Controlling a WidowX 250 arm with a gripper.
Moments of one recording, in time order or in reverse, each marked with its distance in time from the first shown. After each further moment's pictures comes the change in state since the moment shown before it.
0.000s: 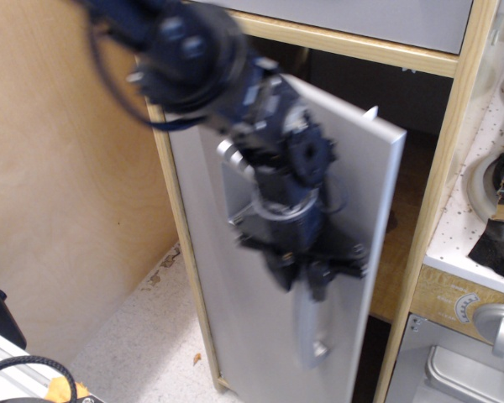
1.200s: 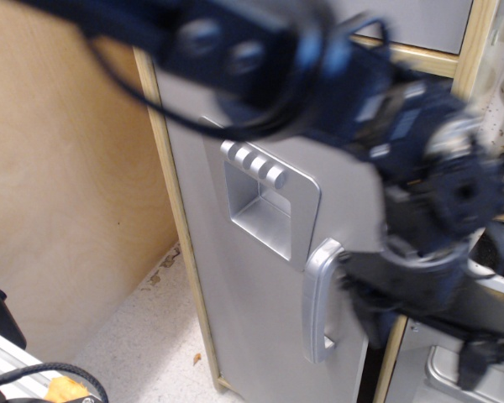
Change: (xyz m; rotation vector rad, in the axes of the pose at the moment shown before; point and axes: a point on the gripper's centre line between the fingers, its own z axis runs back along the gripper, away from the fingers) arm -0.029 -0.100 0.036 -0.050 0.057 -0.219
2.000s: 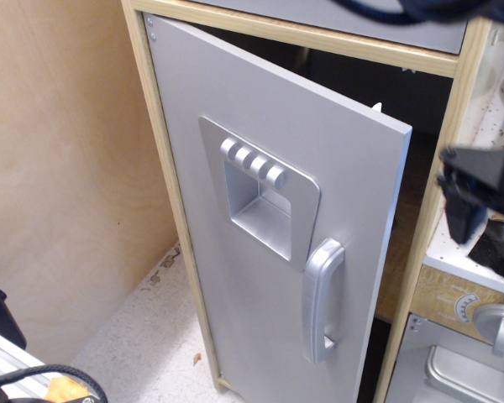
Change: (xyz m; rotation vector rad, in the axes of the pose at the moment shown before) arm 0.068 -0.011 0.031 0.111 -0.081 -0.123
